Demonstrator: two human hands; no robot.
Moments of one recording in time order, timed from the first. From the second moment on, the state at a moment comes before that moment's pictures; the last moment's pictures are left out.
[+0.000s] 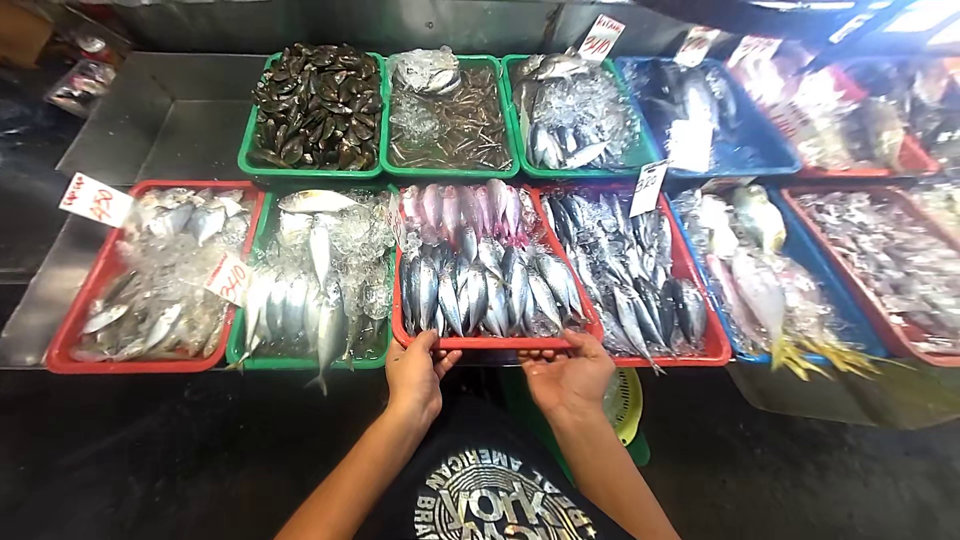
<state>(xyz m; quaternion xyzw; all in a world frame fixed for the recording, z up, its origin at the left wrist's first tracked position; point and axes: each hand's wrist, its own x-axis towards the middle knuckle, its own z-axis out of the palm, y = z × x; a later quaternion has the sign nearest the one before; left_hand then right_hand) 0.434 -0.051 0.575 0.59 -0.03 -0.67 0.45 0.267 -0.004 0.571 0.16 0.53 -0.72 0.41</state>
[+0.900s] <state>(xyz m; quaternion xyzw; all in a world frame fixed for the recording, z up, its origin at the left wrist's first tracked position) 0.434 -0.054 0.586 0.57 -0.04 -0.68 0.46 0.267 -0.006 0.586 0.15 0.53 -0.72 0.41</state>
